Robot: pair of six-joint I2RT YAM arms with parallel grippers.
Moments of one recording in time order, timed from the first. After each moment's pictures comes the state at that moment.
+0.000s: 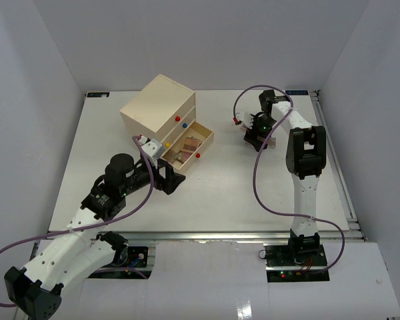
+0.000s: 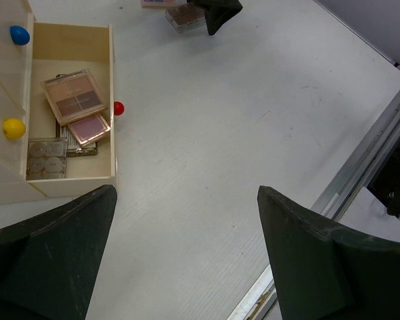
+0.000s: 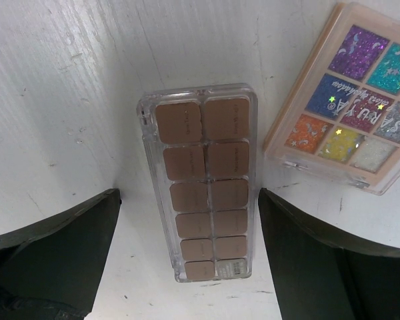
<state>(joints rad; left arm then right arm) -0.56 0.76 0.69 -0.21 0.29 -0.11 0.17 2.31 1.95 -1.02 -0.29 -1.16</state>
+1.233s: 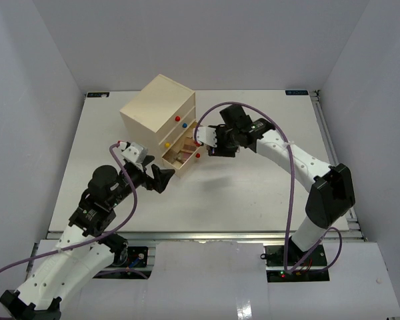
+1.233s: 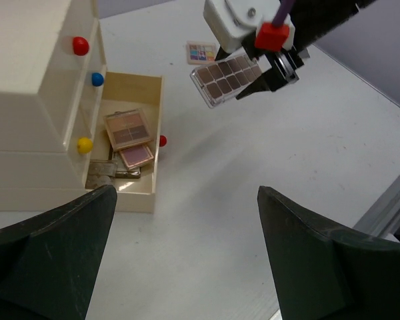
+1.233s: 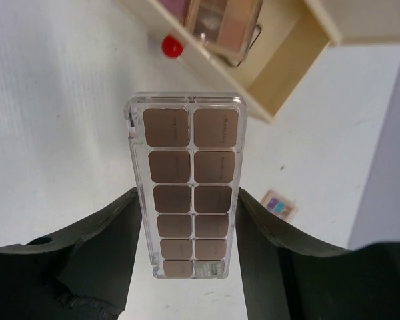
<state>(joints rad) -0.54 0.59 0.66 -0.19 0.18 -0.11 0.64 1.66 1.46 -0.73 -0.23 -1.02</state>
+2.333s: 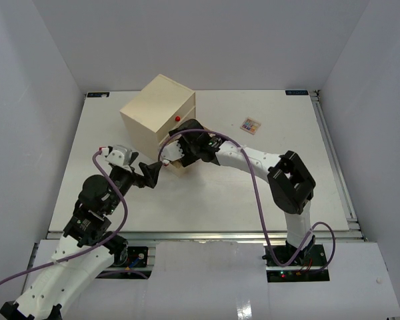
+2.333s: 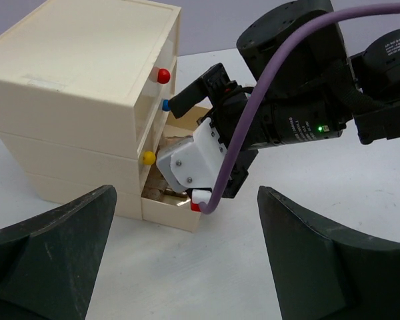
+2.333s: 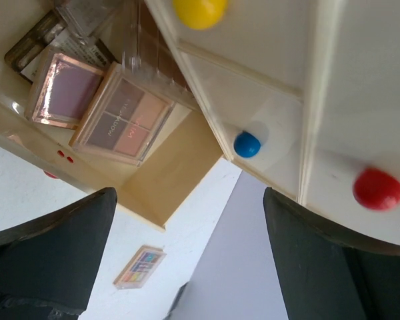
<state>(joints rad) -0.53 0.45 0.62 -0.16 -0.07 -0.11 0.90 1.96 1.54 -0.29 0.18 -1.37</state>
